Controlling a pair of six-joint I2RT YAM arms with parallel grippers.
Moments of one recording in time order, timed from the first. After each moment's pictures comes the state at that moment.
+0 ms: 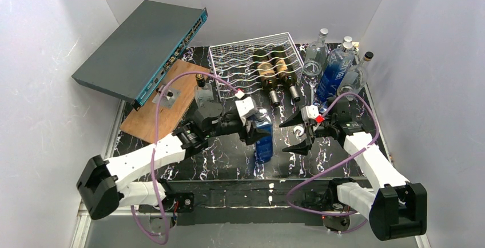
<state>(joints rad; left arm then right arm) -0.91 1.21 0.82 0.25 0.44 0.01 0.19 1.04 0.64 -0.47 -1.41 -0.91</state>
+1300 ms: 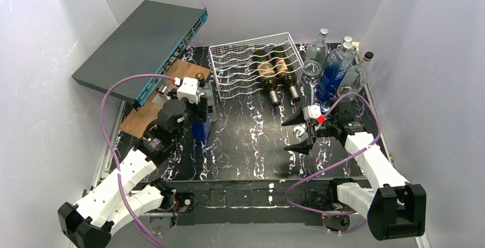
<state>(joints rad) -0.63 0.83 0.79 -0.24 -0.38 -0.04 0.15 1.04 0.65 -0.51 -1.40 -0.96</state>
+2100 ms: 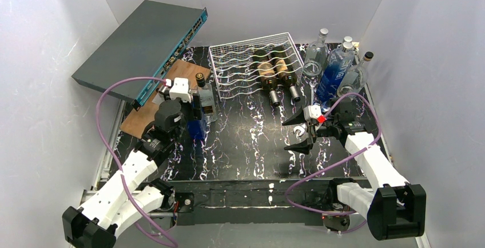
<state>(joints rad) -0.52 0.82 0.71 -0.16 -0.37 -0.10 0.14 1.04 0.65 -0.51 -1.40 -0.97</state>
